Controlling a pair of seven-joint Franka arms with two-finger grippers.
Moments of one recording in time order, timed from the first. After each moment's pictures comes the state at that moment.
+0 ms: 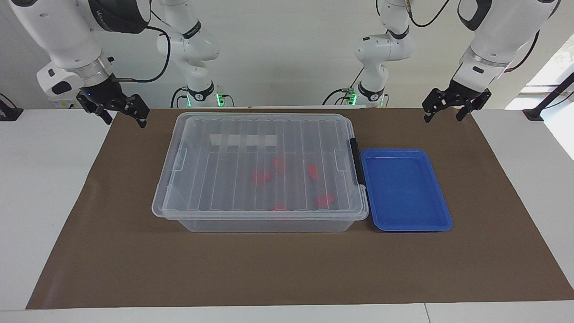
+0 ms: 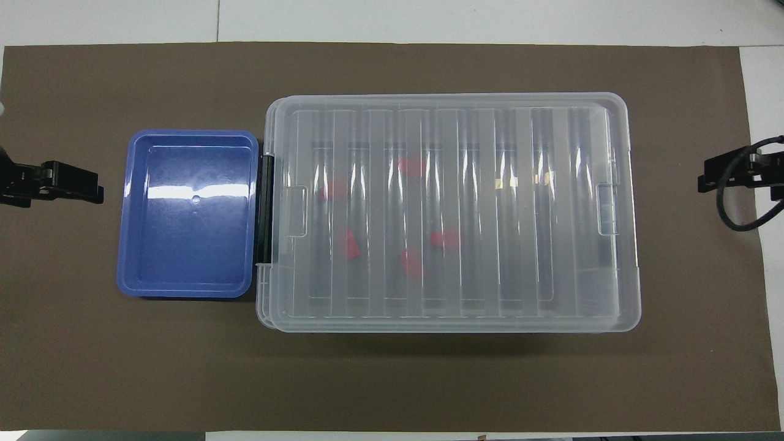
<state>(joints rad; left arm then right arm) 0.03 -0.05 -0.13 -1.61 -0.01 1.55 -0.06 -0.08 0.00 0.02 -1.61 0.03 1.58 0.08</state>
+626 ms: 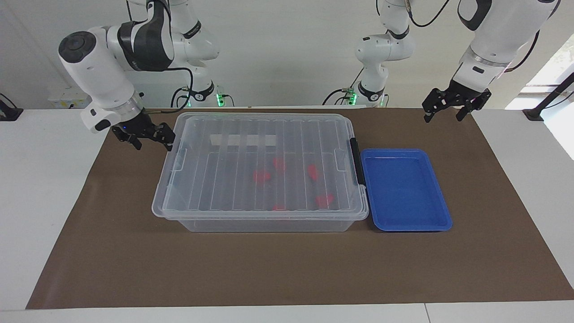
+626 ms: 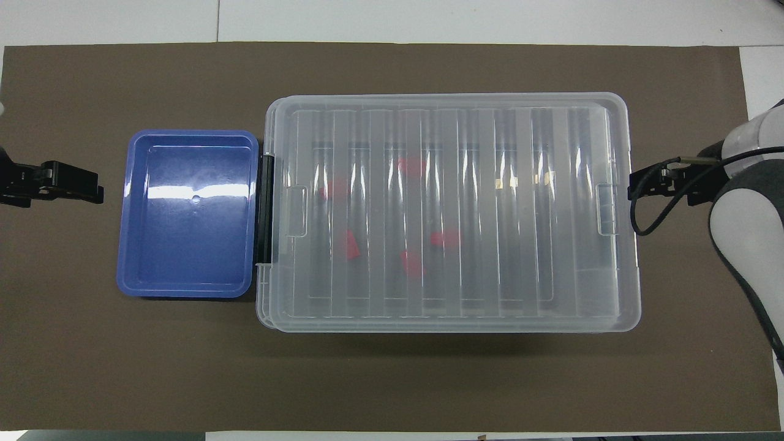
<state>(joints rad) 0.03 -0.05 -0.13 -1.61 -0.01 1.55 -0.06 -0.04 0.03 0.02 -1.82 0.04 1.79 0.08</state>
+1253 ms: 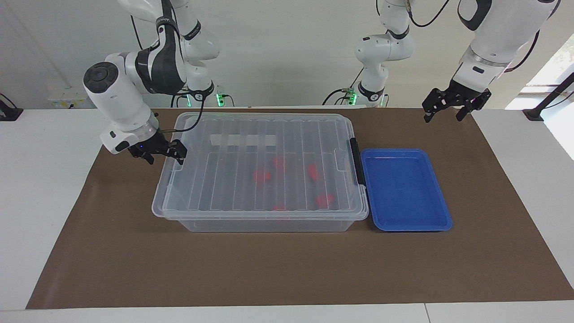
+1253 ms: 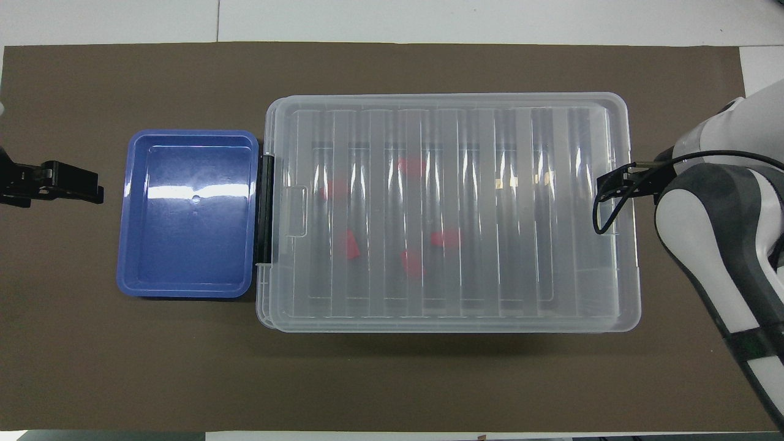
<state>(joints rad) 0.03 -0.05 -0.13 -1.61 -0.01 1.55 -0.06 -0.01 0.07 0.02 -1.88 0.04 1.87 0.07</state>
